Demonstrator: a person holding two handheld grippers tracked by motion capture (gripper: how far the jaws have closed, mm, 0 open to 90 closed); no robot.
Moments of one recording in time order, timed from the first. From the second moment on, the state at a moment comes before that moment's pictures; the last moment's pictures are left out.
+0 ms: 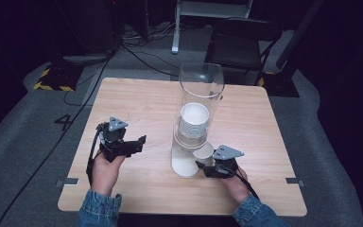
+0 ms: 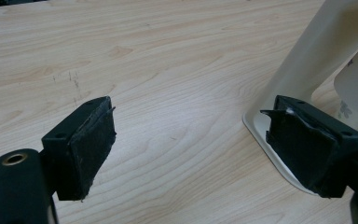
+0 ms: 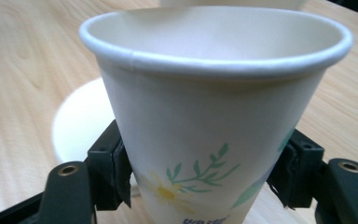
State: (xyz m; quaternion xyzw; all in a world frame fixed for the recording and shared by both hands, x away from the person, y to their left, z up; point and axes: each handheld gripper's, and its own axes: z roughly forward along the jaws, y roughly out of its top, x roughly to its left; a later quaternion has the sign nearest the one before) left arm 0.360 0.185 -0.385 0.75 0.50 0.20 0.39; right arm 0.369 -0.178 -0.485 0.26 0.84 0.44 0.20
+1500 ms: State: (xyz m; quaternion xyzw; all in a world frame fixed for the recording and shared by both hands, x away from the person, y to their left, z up) left arm 0.349 0.193 -0.393 0.75 0.51 0.20 0.38; right arm 0.452 -0.292 -0.476 0.44 0.75 0.44 0.24
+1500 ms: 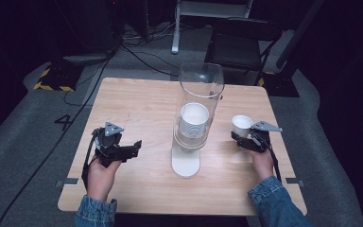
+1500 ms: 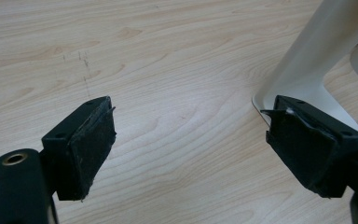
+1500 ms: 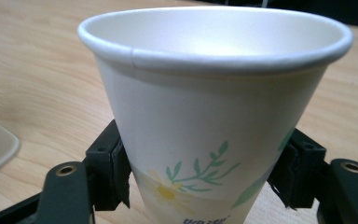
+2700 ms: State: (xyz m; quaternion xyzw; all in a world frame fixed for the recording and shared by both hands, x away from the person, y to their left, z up) left arm 0.350 0.194 -0.394 0.75 0.52 0.20 0.37; right arm 0.457 -0.286 -0.491 0.45 0.77 0.40 0.21
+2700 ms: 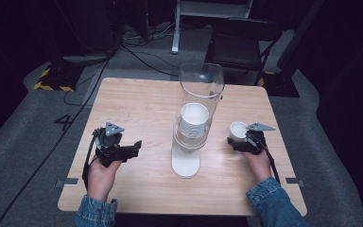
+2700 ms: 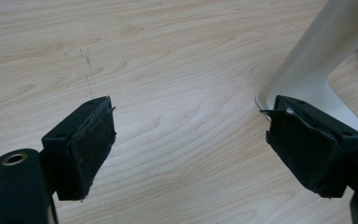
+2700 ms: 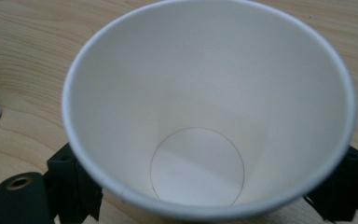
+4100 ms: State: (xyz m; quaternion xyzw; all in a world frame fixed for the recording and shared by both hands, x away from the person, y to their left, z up) left arm 0.337 0.212 -0.377 0.78 0.47 0.17 0.37; right arm 0.342 -0.320 -0.397 0.35 0.74 0.53 0.24
